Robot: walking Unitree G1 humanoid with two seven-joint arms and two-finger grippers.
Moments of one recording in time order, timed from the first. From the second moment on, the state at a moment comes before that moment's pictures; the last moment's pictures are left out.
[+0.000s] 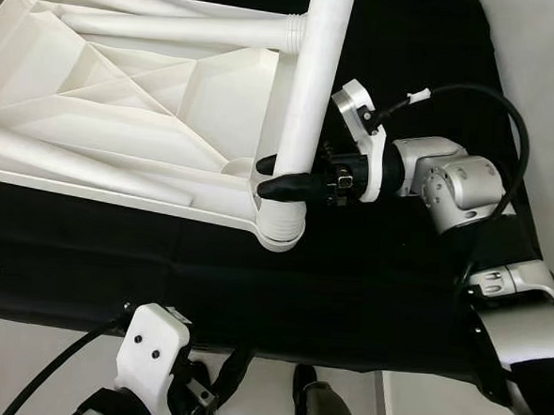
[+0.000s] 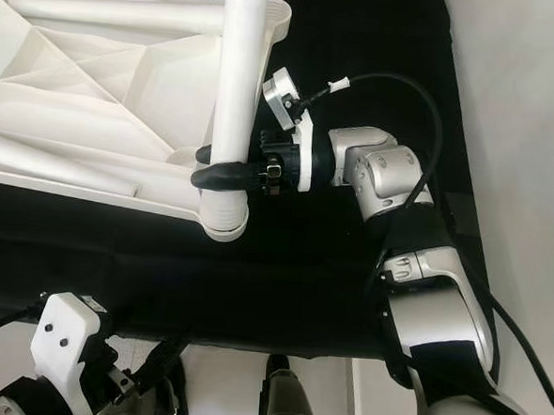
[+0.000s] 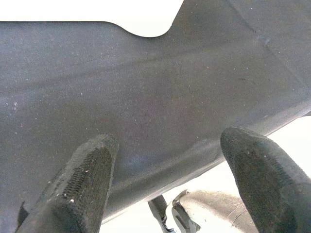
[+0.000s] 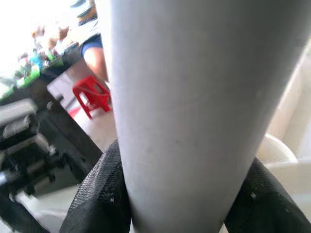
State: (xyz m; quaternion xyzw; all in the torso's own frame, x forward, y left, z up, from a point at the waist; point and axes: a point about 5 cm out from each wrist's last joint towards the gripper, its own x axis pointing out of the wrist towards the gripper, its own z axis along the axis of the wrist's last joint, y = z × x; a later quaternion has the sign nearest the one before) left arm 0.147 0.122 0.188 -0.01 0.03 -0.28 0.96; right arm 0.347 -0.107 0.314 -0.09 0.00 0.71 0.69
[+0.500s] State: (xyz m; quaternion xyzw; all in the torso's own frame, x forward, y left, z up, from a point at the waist) left arm 0.148 0.122 0.188 -0.01 0.03 -0.28 0.96; right arm 0.322 -0.110 0.318 -0.20 -0.08 0.73 0.65
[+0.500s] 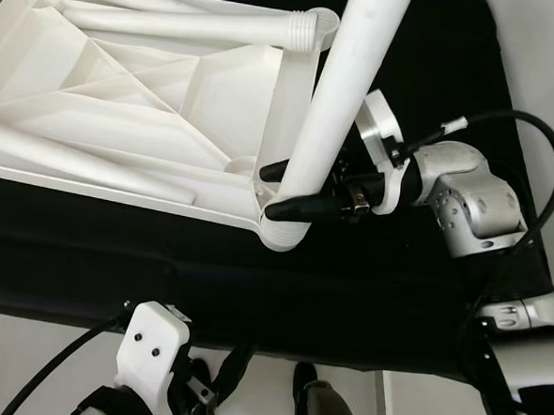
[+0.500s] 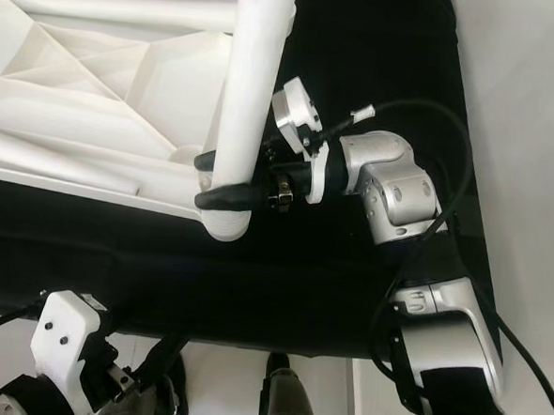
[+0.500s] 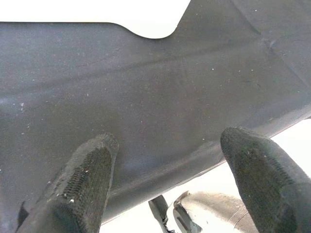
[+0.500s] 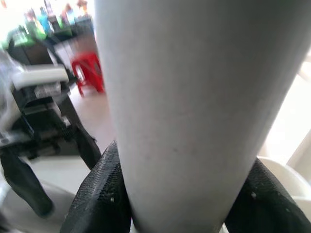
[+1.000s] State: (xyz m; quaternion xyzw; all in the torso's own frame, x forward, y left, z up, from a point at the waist) left arm 0.149 0.123 0.188 -0.01 0.02 -0.28 0.96; right arm 0.329 -0.097 0.320 -0.29 -0.12 0.65 0.69
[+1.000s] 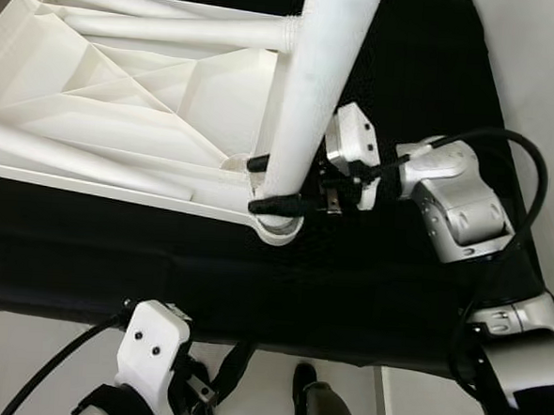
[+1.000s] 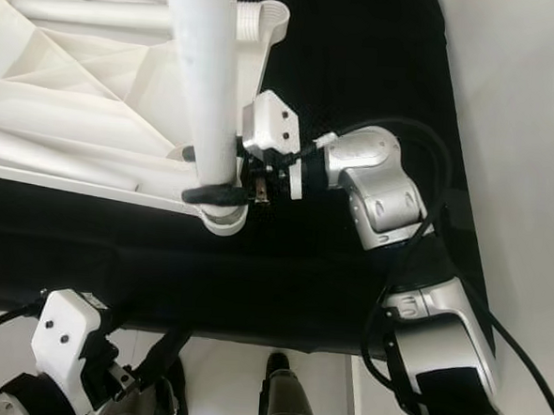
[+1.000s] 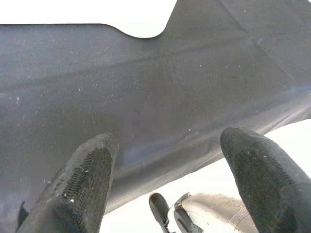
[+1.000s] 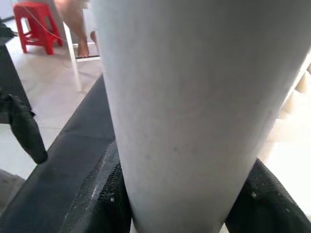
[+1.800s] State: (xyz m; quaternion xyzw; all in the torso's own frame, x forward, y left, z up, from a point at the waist) left arm 0.149 0.122 0.189 -0.01 0.02 -0.28 0.96; right arm 0.317 -0.109 0.315 -0.30 -0.08 0.69 0.65
